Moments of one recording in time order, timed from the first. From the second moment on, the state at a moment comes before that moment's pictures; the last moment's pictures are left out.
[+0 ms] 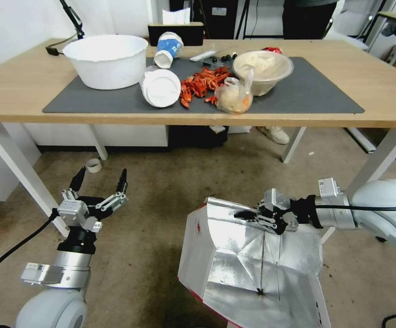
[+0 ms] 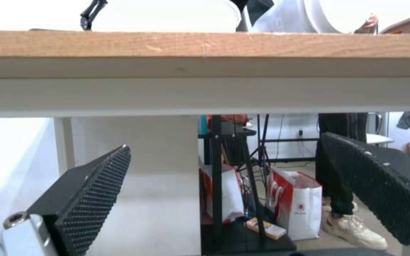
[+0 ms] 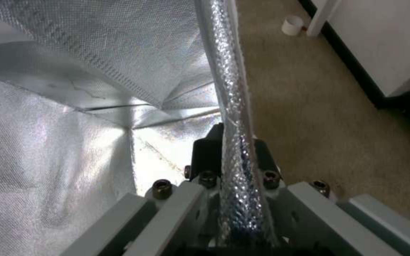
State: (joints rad) left arm 1.71 -1.21 -0.62 -2.29 -0.38 -0.27 -0.03; right arm -0.94 0.35 0.19 2.17 0.67 -0.42 -0.75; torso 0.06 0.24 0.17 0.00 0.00
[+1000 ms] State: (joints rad) left arm 1.70 -1.21 -0.62 -2.29 -0.38 -0.27 -0.04; right arm -0.93 0.34 0.19 2.16 0.70 -0.41 -0.77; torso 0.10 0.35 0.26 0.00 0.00
